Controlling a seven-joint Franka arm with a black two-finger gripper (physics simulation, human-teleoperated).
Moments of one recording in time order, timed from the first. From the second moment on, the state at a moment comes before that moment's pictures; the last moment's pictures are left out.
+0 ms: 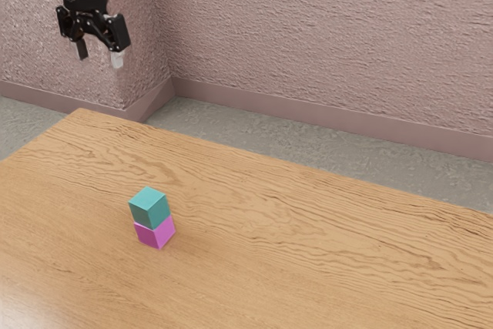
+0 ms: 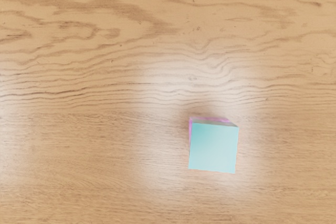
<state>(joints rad) -0.02 0.04 0.12 -1.39 0.06 1.42 0.11</state>
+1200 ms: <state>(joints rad) -0.03 -0.14 0.12 -2.32 0.02 2.22 0.13</state>
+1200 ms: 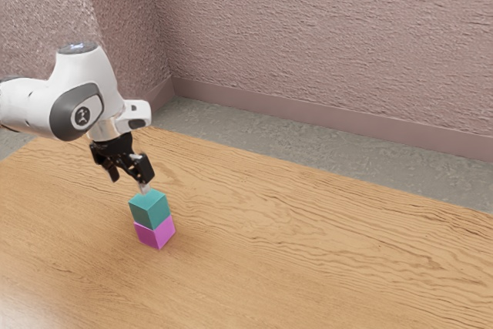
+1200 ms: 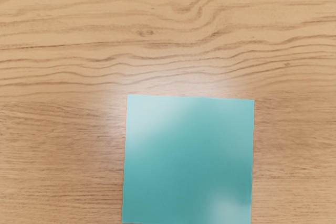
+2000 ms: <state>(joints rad) -0.03 -0.03 0.12 -2.33 -0.04 2.30 0.13</state>
